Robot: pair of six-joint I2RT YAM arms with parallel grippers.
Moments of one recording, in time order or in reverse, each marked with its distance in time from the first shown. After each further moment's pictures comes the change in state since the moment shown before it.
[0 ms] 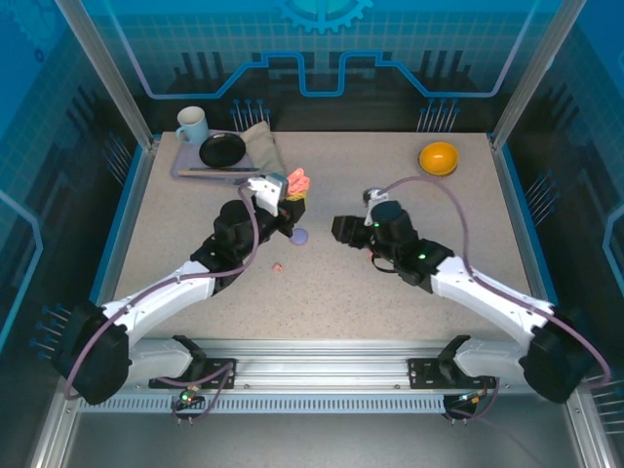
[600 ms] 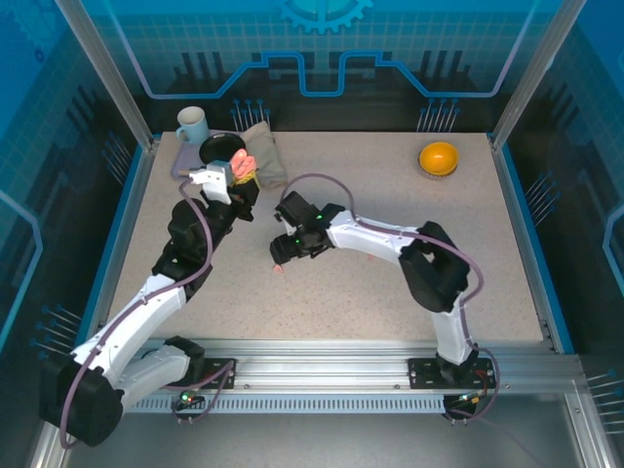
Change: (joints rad) left arm 0.220 -0.217 -0.024 -0.109 -0.042 -0.074; right arm 0.162 0.807 0.734 -0.489 -0.153 -0.271
